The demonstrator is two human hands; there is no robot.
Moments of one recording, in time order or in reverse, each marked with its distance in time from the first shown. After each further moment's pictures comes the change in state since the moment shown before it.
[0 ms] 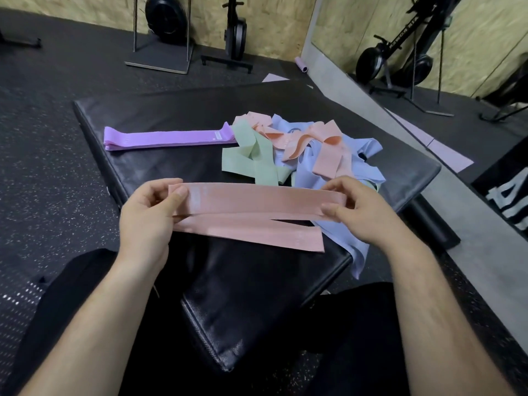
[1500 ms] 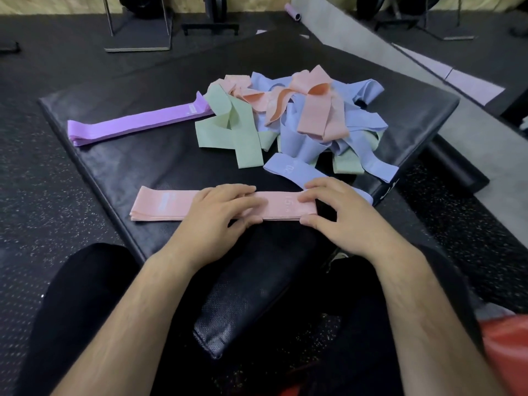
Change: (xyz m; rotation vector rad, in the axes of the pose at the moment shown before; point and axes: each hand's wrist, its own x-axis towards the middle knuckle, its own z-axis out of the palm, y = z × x) left_hand -0.025 -0.046 0.059 1.119 -0.768 0.727; right_hand -0.034 0.062 0.050 -0.072 -0.053 -0.137
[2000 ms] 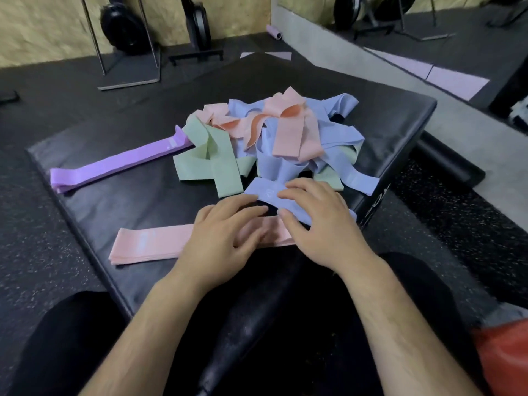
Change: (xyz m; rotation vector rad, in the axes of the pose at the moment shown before) left_hand 0.032 0.035 0.005 0.034 0.051 0.027; right_hand 0.017 -0.004 0.011 -0.052 0.388 -0.067
